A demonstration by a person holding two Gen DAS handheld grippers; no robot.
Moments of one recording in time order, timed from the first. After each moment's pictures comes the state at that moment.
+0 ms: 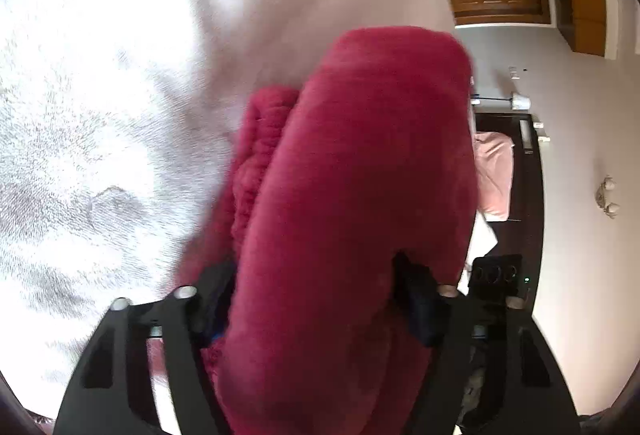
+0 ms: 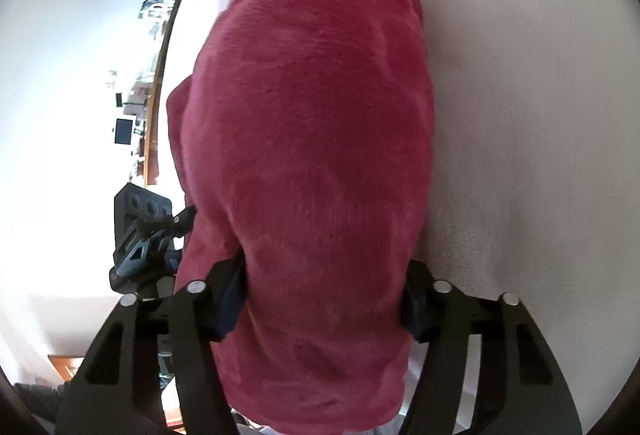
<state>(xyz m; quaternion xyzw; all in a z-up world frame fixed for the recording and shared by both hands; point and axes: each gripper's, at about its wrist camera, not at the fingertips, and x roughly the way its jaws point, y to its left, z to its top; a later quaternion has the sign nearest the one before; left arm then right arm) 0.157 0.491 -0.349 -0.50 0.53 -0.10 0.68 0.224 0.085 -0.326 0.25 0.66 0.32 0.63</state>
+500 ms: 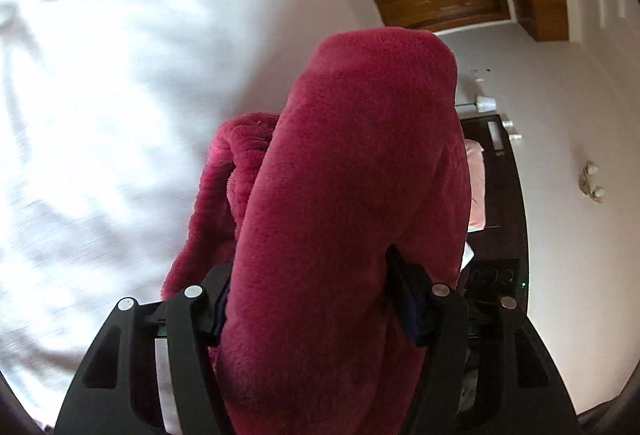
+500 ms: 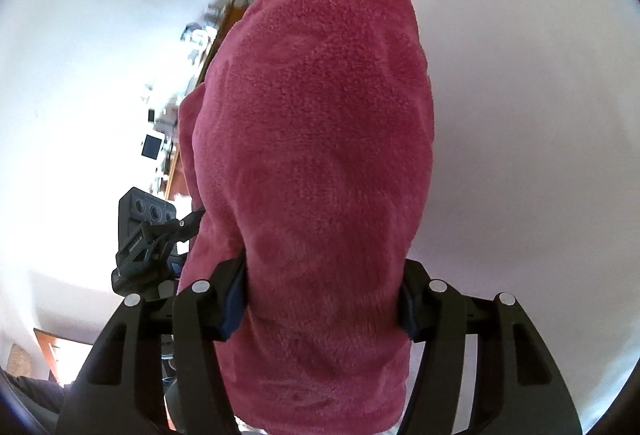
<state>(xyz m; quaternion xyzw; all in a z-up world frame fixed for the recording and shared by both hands) 0.243 0.398 -0.251 -0.48 0.46 -0.13 0.74 0.306 -0.053 -0.216 0.24 0.57 0.36 0.69</state>
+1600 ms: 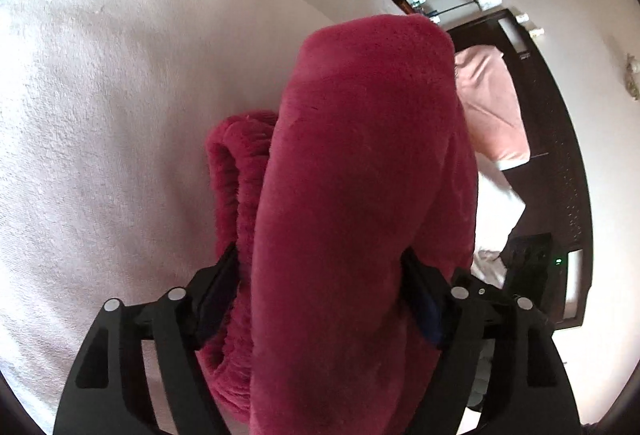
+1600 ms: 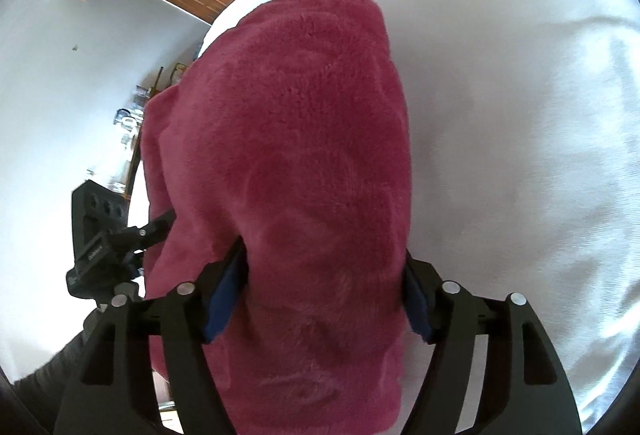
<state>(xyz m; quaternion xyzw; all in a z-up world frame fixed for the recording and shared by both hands) 0.508 0.108 -0.281 -0.32 0.55 -0.18 0.75 0.498 -0.321 -0.242 0.25 0.55 0.22 0.76</state>
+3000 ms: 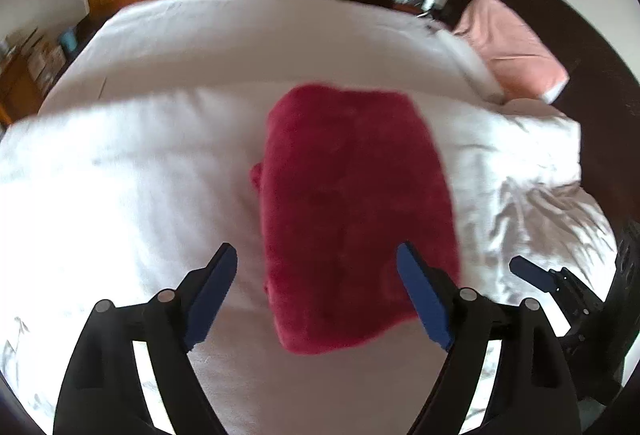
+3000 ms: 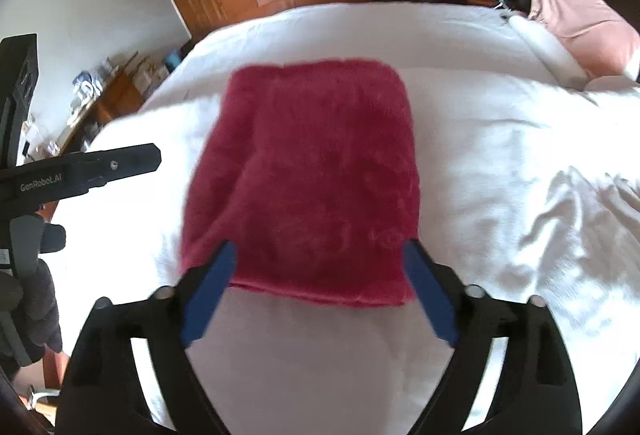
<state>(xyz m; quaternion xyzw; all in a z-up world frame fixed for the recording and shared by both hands) 0.412 0.031 -0.129 -0.05 0.49 -0.11 0.86 0.332 -0.235 -0.120 0.07 0.45 0.13 0.88</state>
